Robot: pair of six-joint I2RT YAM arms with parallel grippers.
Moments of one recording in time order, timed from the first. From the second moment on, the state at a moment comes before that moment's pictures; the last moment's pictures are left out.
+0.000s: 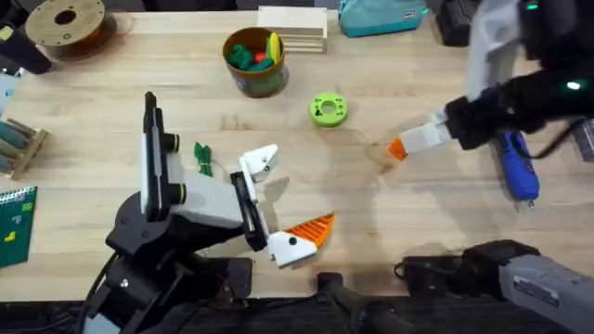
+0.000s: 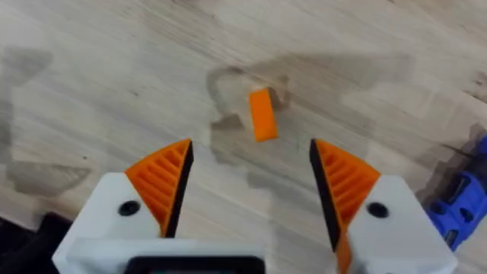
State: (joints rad) left arm -0.50 0.01 0.01 -0.07 0.74 -0.15; right arm 0.19 1.13 1.04 -1.12 -0.12 -0.21
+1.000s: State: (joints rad) left arm -0.50 0.01 0.01 -0.07 0.74 -0.16; right arm 0.19 1.42 1.05 -1.09 -0.09 -0.35
